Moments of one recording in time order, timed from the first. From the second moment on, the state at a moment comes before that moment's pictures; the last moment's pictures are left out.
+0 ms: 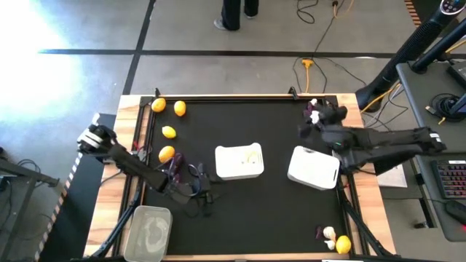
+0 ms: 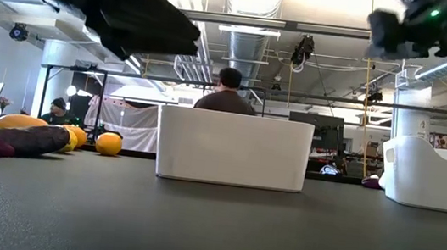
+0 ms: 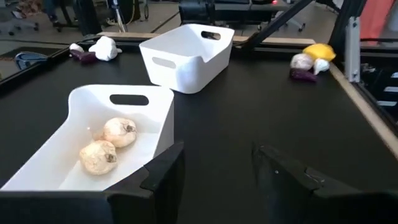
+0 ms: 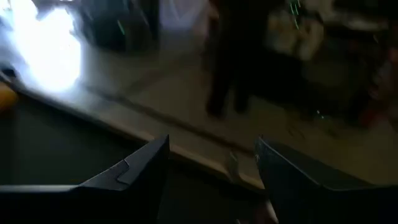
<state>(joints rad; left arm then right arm) -0.51 1.58 0.63 0.60 -0.64 -0.24 -0.03 0.80 0.68 -0.48 1.10 0.37</state>
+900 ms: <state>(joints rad) -0.45 1.89 0.77 0.72 -0.65 -0.25 -0.77 1.53 1.03 -0.99 0.44 0.20</state>
